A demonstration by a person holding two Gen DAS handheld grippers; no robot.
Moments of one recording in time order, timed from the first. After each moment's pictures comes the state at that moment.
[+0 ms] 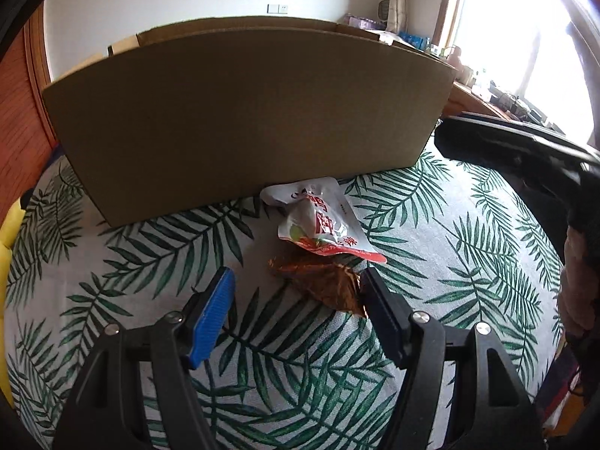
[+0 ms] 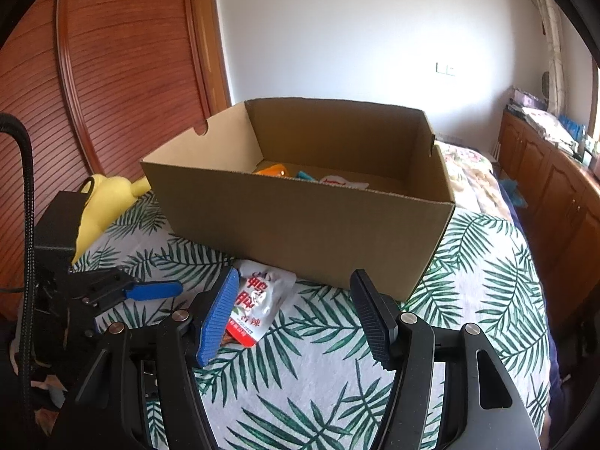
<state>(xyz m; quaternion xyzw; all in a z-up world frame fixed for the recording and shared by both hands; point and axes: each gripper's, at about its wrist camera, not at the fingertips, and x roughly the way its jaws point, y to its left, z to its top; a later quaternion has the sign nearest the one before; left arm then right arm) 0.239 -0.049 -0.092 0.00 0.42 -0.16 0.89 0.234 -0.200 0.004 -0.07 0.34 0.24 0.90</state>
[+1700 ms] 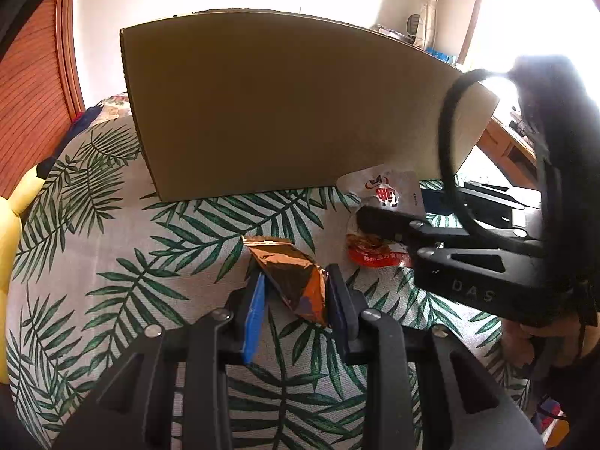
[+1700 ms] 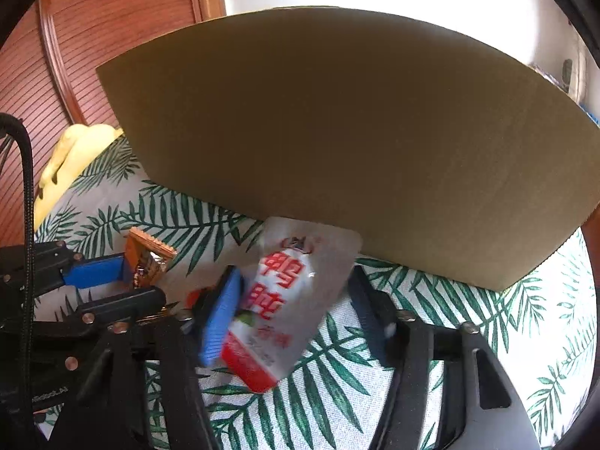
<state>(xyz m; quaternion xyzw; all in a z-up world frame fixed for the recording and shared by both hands) 0.237 0.006 -0.103 -0.03 0.42 -0.13 0.90 0.276 -0.127 -0.076 -0.11 0.42 0.24 0.87</state>
